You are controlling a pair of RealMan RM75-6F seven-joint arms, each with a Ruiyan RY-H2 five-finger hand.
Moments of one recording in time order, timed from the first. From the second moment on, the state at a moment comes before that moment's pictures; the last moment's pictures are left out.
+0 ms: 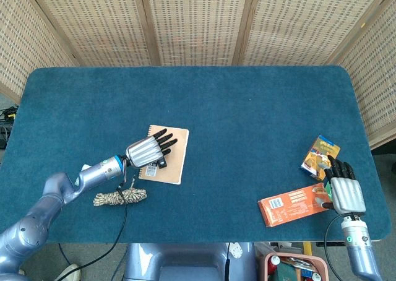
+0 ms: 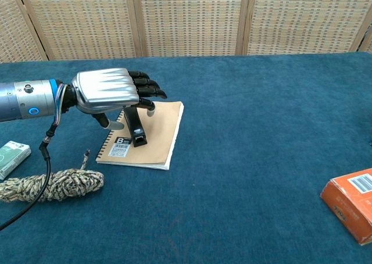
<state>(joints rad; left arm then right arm) -0.96 -1.82 0.21 -0.42 1.86 1.19 -0.13 0.20 -1.32 0.10 -1.46 -1.28 1.27 -0.18</state>
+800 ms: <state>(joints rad) -0.73 -1.54 0.05 -1.05 1.61 1.40 0.05 0.19 -1.30 0.08 -1.52 -1.37 1.32 -0.18</state>
